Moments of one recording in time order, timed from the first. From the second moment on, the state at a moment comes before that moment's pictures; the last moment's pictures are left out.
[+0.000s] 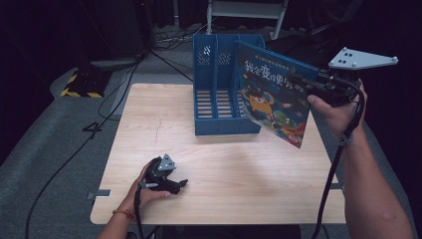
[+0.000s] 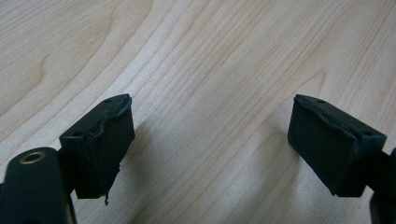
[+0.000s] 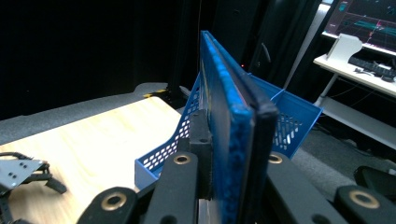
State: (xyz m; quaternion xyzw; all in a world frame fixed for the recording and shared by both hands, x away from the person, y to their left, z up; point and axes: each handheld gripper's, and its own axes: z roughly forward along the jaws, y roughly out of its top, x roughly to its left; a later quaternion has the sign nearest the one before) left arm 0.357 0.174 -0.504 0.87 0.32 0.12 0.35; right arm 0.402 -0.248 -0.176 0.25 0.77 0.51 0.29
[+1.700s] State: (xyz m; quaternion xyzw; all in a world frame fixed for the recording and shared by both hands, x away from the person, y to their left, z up) left arm 0.355 0.175 -0.504 0.87 0.31 0.11 0.35; right arm 0.537 -0.217 -0.213 0.37 0.70 0.52 0.33
